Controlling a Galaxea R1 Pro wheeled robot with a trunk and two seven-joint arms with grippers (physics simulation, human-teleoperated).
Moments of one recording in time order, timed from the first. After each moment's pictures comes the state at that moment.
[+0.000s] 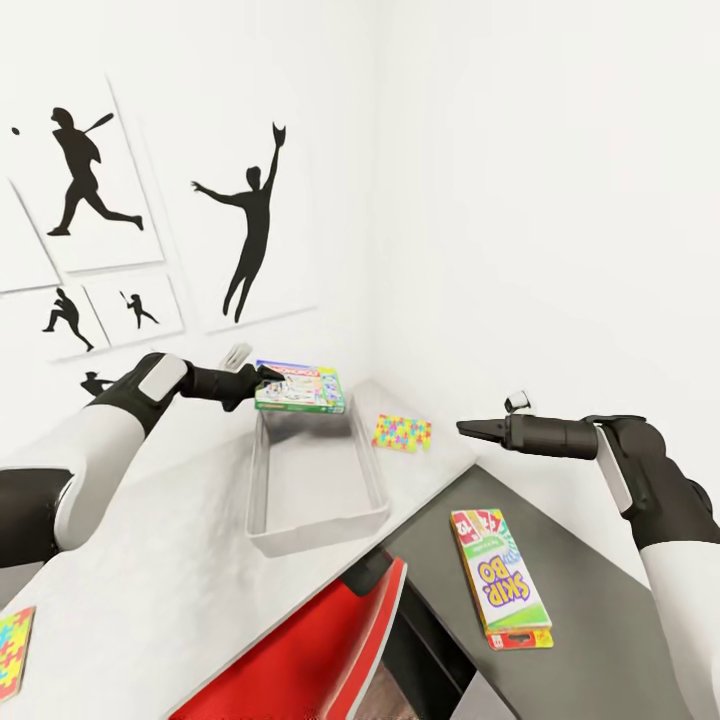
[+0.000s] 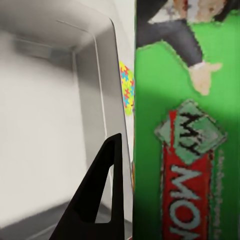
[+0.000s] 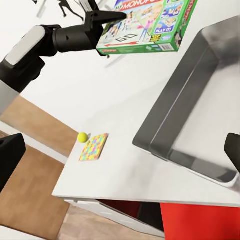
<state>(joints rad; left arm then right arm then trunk) -1.37 0.17 -0.09 -0.30 0.77 0.96 -0.22 -0.84 -0.30 -0.06 -1.10 -0.17 1.04 1.40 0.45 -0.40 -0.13</state>
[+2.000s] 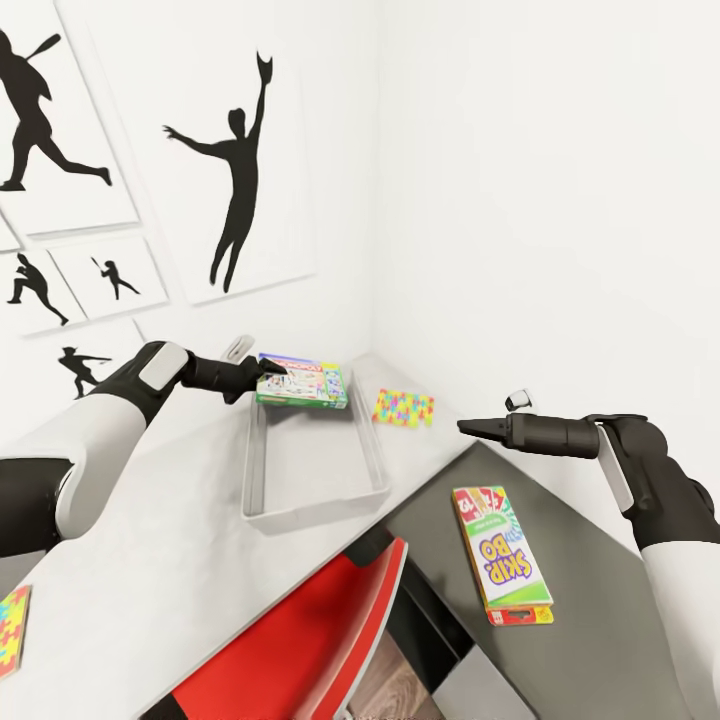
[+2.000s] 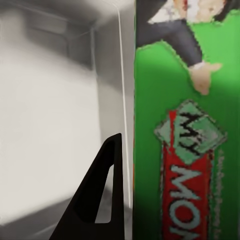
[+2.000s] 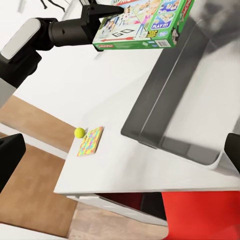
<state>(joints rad) -1.40 0.16 -0.09 -0.30 0.77 1.00 -0.19 -0.84 -0.30 -0.06 -1.11 -0.17 1.04 1.40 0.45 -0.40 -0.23</state>
